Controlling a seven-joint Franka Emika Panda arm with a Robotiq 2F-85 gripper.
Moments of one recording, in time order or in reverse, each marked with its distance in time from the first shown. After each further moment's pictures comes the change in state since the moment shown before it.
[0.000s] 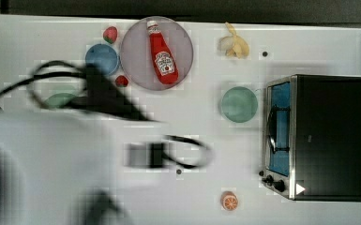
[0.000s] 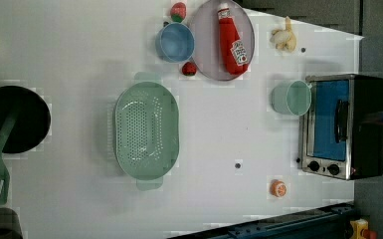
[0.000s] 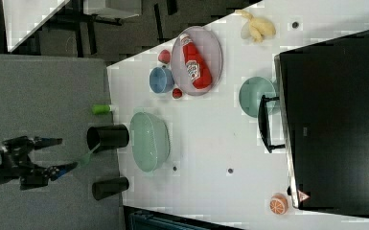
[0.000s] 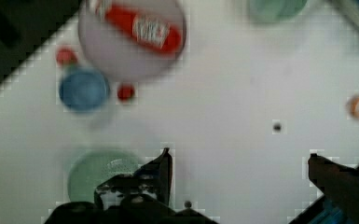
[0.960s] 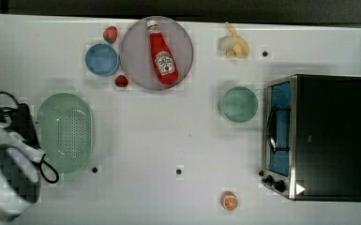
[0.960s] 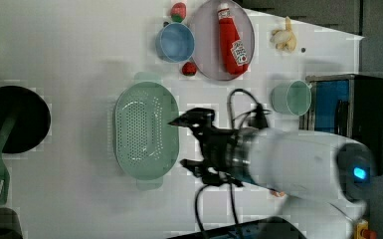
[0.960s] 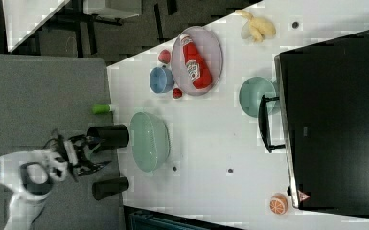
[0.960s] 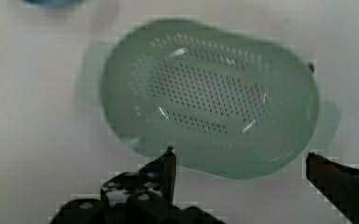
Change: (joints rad) arm 0.089 0.396 0.361 -0.276 -0.027 0.667 0.977
